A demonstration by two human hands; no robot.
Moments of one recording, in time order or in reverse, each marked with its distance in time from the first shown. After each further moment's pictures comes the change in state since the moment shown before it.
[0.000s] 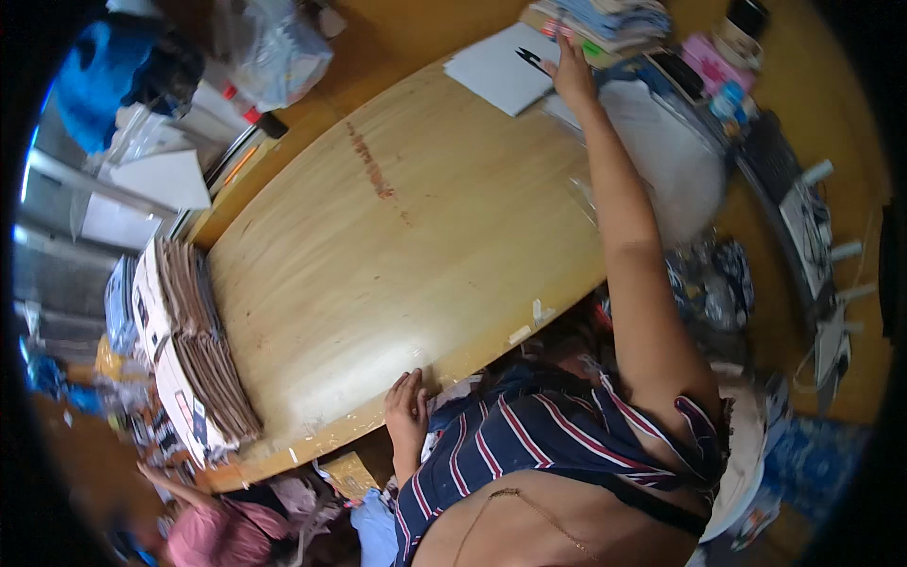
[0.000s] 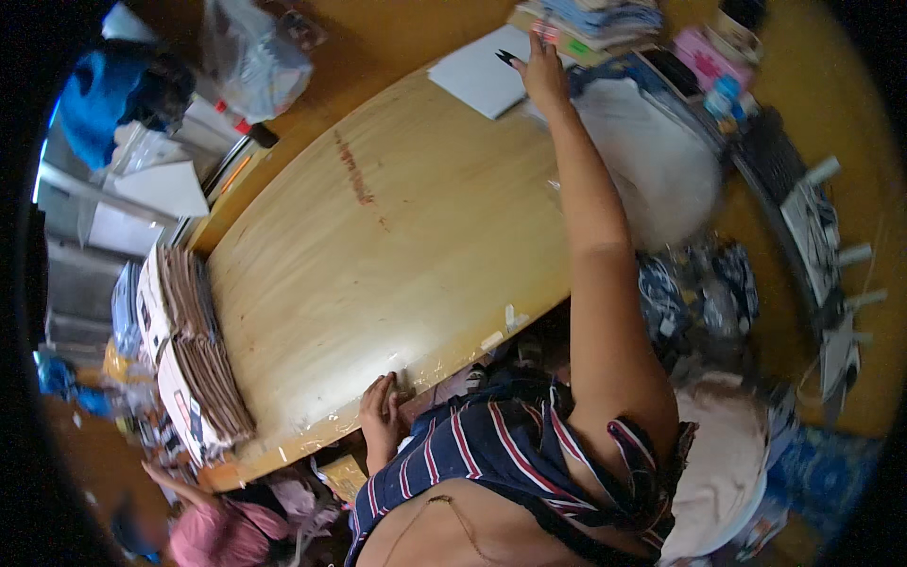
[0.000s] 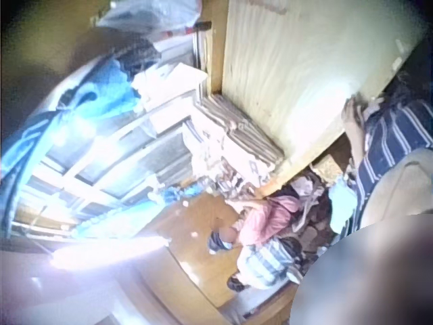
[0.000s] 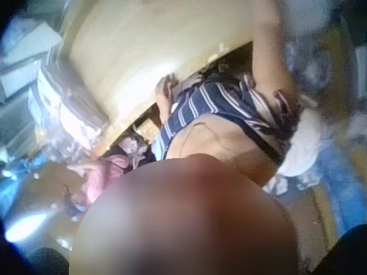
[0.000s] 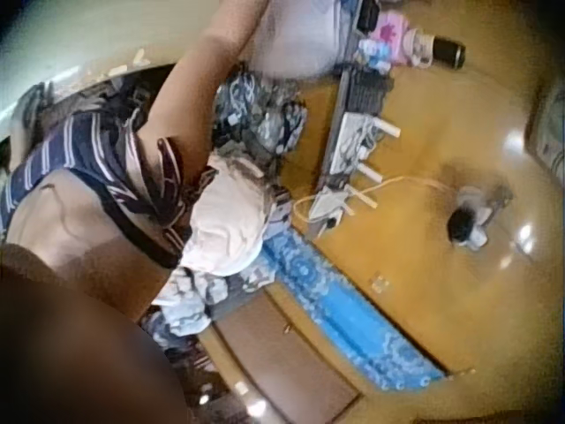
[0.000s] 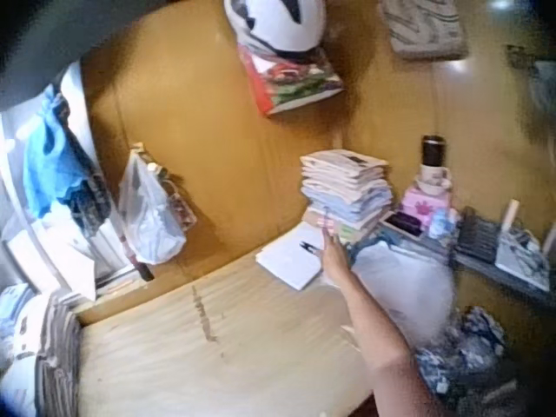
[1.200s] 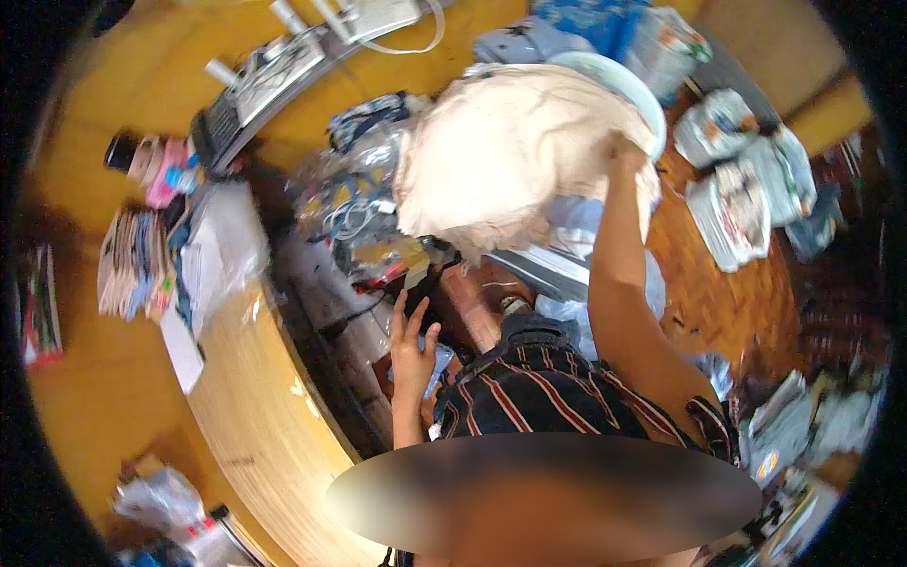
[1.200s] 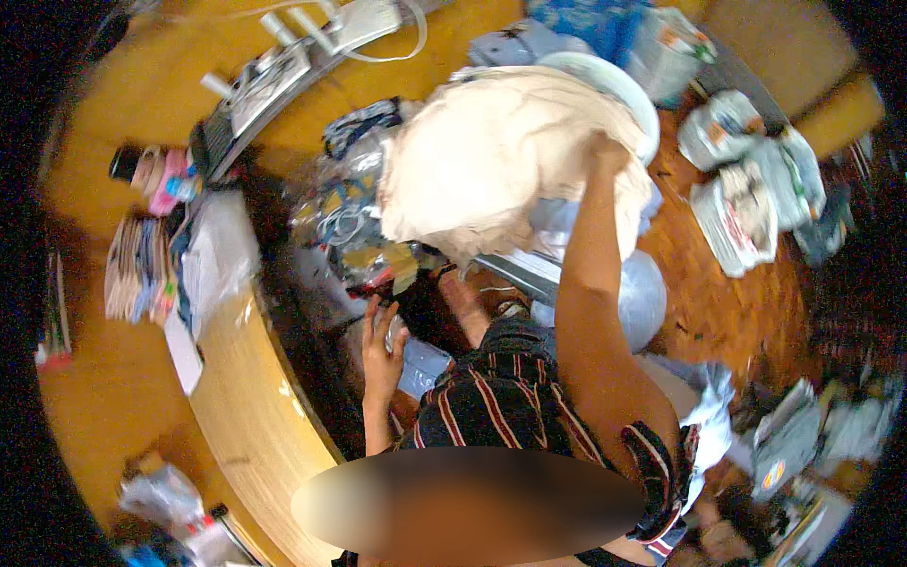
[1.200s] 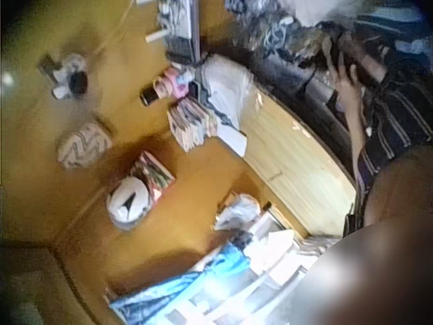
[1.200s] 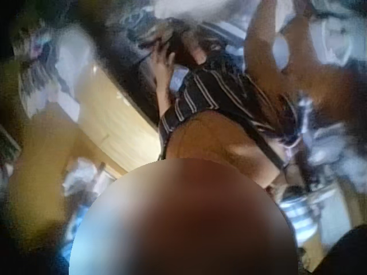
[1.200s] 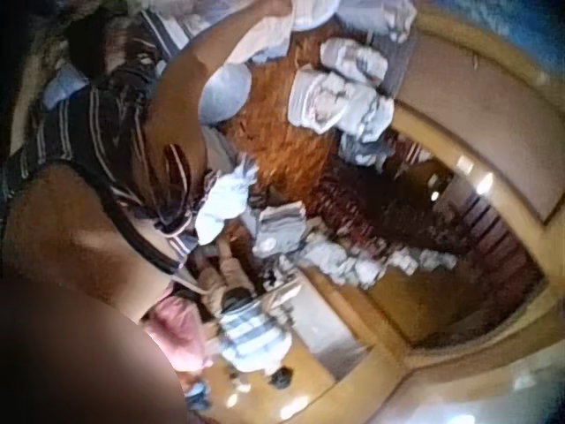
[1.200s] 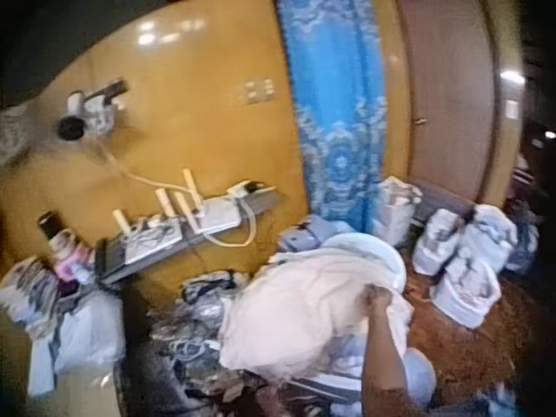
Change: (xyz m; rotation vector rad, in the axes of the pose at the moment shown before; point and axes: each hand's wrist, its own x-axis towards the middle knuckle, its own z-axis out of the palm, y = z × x) left_hand -0.111 0.204 0.153 -0.172 -0.947 1.299; right_hand -0.750 0.127 -0.572 -0.321 1.583 1.790
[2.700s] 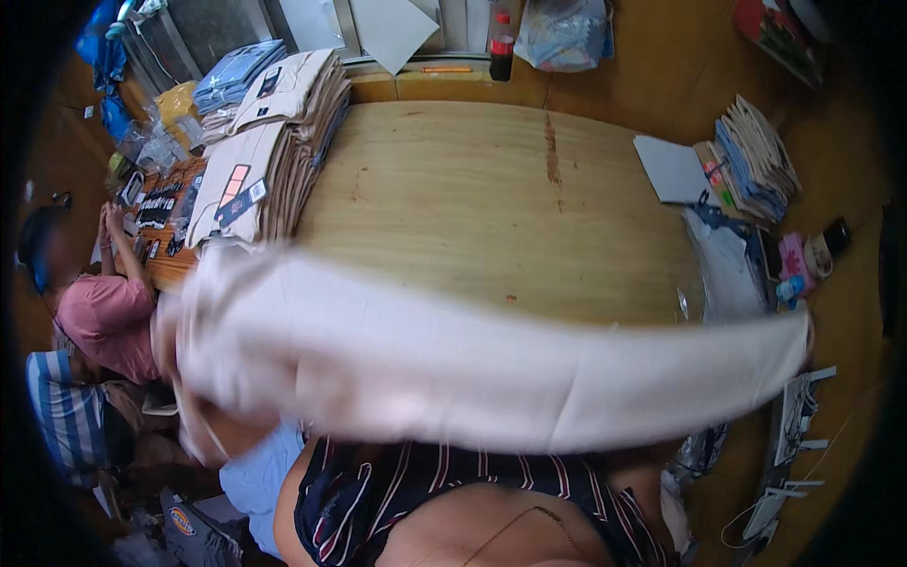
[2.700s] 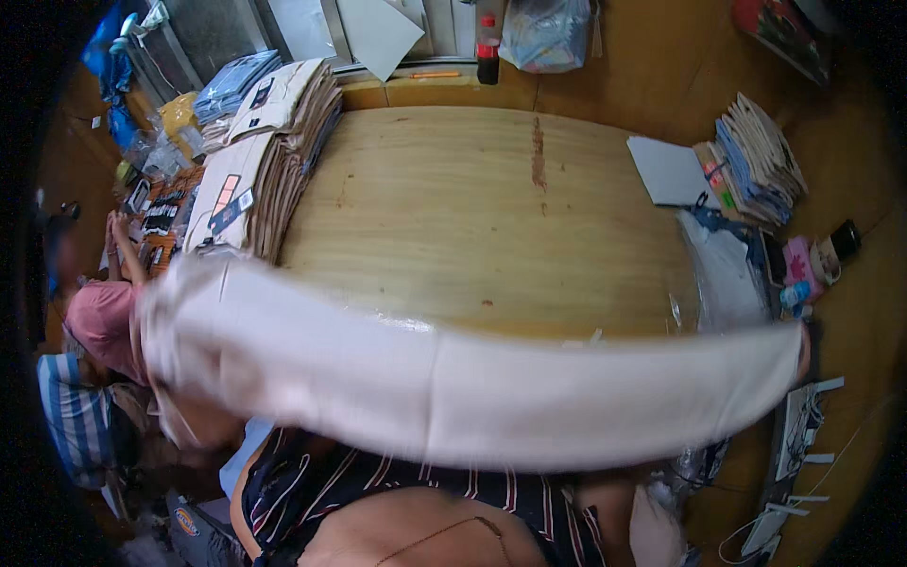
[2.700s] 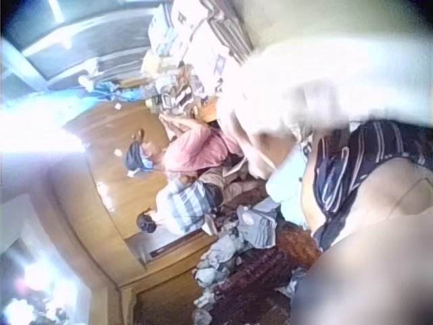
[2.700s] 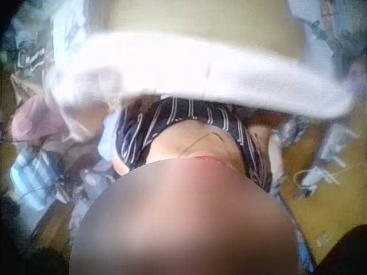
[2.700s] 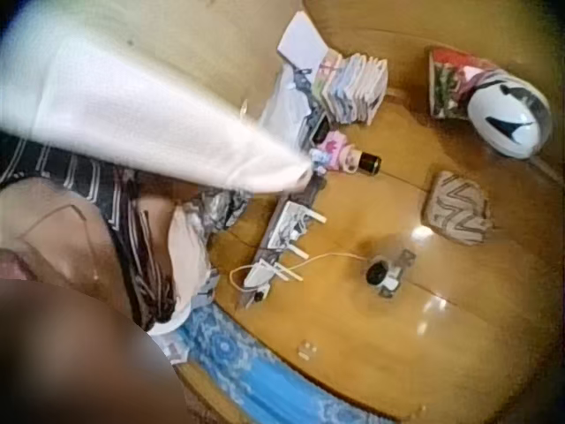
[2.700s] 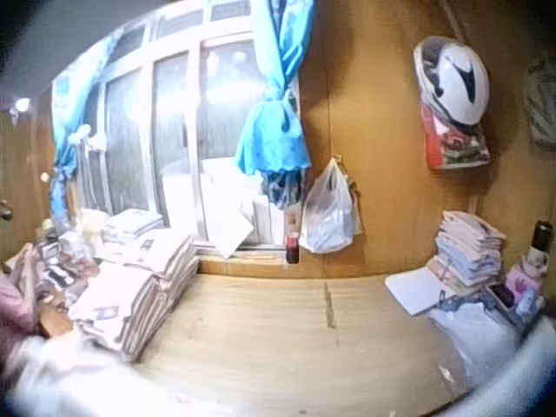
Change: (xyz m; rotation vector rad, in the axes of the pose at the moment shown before) left_hand -0.378 0.057 -0.361 1.063 1.948 -0.298; right_hand -0.702 -0.158 0.049 0.878 -1.600 -1.115
